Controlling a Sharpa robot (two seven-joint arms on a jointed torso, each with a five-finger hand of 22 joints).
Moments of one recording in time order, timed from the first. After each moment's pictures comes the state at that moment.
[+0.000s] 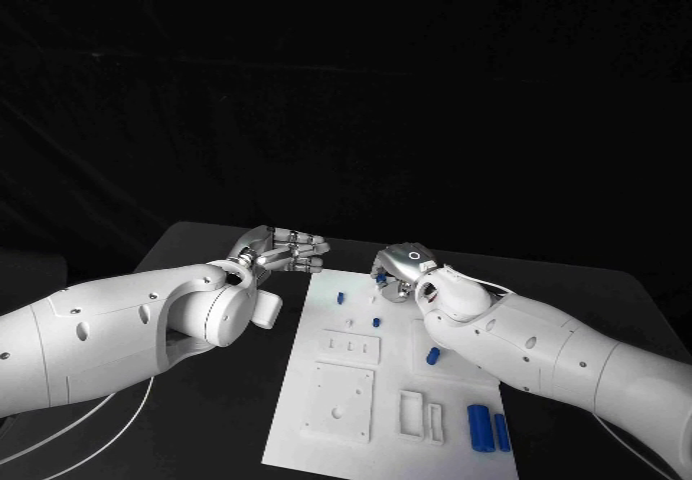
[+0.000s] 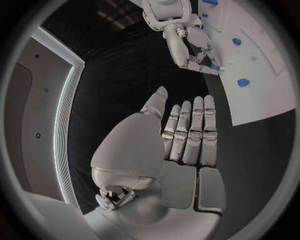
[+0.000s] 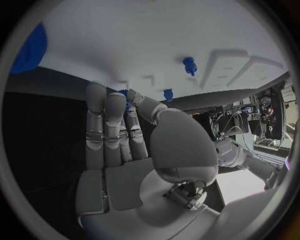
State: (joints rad) left arm 1.45 -0.77 -0.20 1.46 -0.08 -0.44 0.24; left_hand 1.43 0.00 -0.03 -0.03 0.19 1.01 0.15 0.07 0.06 1.11 0.14 0.06 0.06 1.14 0.13 0.09 0.06 0.08 1.00 0.11 0.21 0.08; right arm 1.19 -0.39 0.07 0.97 -1.89 -0.42 -0.13; right_hand 1.27 -0.08 0.66 -0.25 0.04 1.23 0.09 0.06 0.06 1.24 0.07 0.05 0.06 1.43 -0.03 0.95 0.48 0.11 1.43 -0.06 0.59 0.87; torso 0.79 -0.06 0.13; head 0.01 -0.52
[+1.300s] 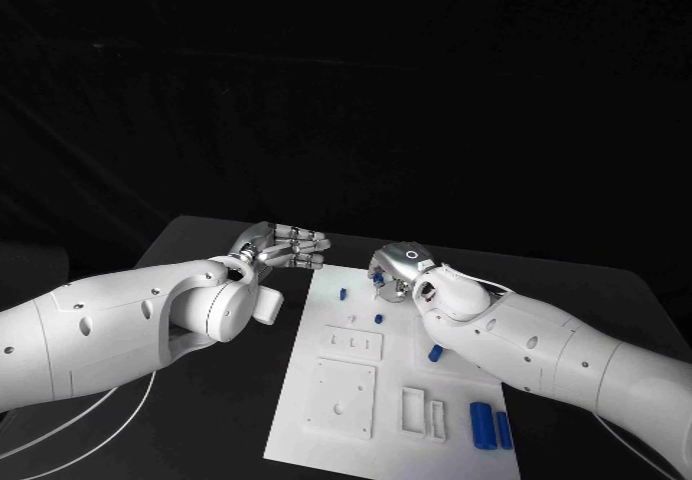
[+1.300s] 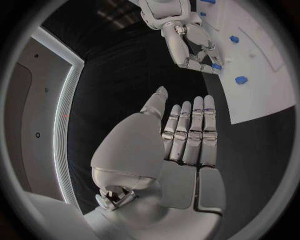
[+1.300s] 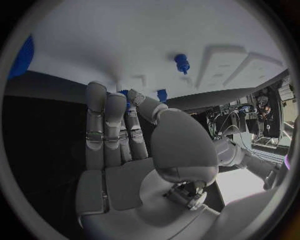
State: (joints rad) left arm 1.46 -0.77 -0.20 1.46 -0.08 -0.44 0.24; left_hand 1.43 0.00 -0.03 -0.03 0.19 1.01 0.15 0.07 0.06 1.10 0.14 0.06 0.06 1.14 0.13 0.09 0.06 0.08 1.00 0.11 0.21 0.08; right arm 1.18 -0.39 0.07 0.99 -1.89 -0.41 -0.13; right_hand 1.26 -0.09 0.66 -0.25 0.05 1.24 0.09 0.06 0.06 1.25 0.08 0.06 0.06 1.43 -0.03 0.95 0.48 0.11 1.45 -0.06 0.55 0.91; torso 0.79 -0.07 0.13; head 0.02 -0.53
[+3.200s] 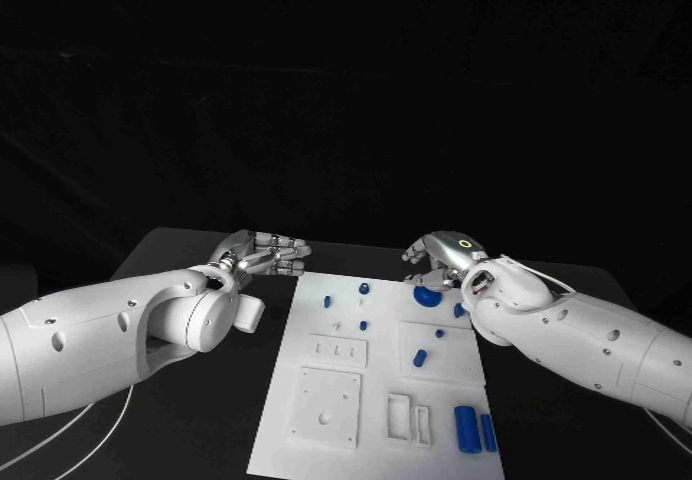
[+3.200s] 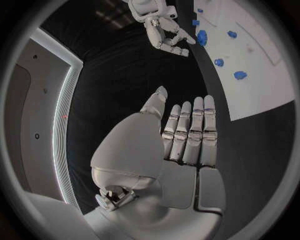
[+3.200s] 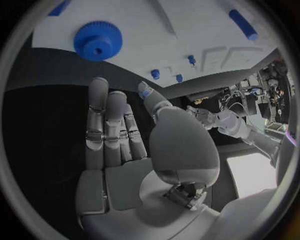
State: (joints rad) left arm 1.46 -0.78 -0.20 1.44 -0.08 -0.44 0.24; left_hand 1.43 0.00 -0.04 -0.03 0.19 1.01 0.15 0.07 0.06 1.10 0.14 0.06 0.06 1.13 0.13 0.09 0.06 0.08 1.00 0.11 0.21 0.08; right arm 1.18 -0.67 0.15 1.19 -1.71 -0.43 -0.10; right_hand 1.30 -0.16 0.29 -0.15 0.17 1.06 0.12 0.06 0.06 1.16 0.08 0.06 0.06 1.44 -0.01 0.93 0.46 0.16 1.47 -0.03 0.44 0.88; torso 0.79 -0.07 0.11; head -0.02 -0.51
